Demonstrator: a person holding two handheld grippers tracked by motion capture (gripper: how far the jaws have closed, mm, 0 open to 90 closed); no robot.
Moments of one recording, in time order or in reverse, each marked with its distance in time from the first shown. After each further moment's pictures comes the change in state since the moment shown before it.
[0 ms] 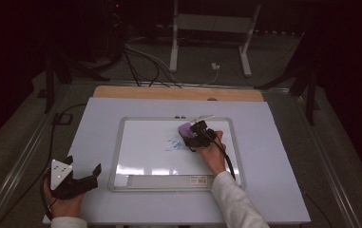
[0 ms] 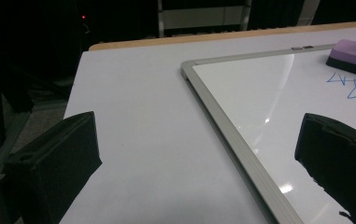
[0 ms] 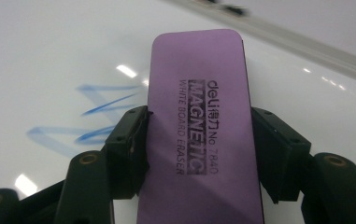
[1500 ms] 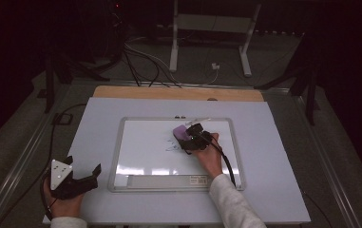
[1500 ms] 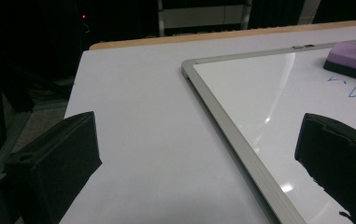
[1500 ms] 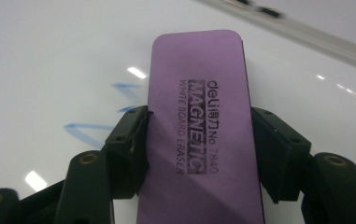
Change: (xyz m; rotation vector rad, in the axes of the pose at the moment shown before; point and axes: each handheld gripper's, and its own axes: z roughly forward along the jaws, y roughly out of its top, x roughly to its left) left arm 0.000 0.000 0.000 0.004 0.001 0.004; right arm 0.015 -0.003 0.000 -0.007 0.047 -0.032
